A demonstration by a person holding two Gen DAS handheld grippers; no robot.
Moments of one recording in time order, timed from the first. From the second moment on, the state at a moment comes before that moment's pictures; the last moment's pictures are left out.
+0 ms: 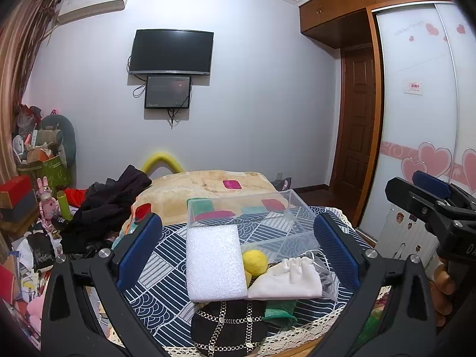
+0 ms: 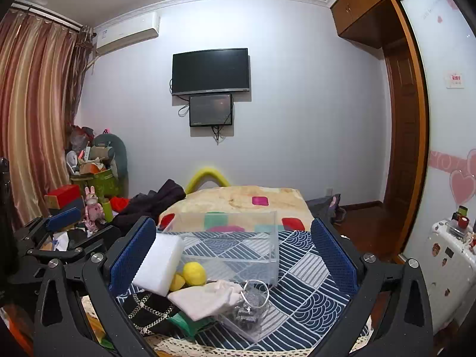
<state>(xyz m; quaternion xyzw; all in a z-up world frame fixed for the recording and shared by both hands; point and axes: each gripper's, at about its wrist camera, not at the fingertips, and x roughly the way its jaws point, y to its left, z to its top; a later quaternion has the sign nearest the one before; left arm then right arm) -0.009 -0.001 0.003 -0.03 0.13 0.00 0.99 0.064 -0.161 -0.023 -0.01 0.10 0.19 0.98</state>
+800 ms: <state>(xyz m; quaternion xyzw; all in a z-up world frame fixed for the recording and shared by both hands) -0.010 -0.001 0.004 -0.04 0.12 0.00 0.99 0.061 -0.158 -0.023 -0.01 0.09 0.20 0.98</state>
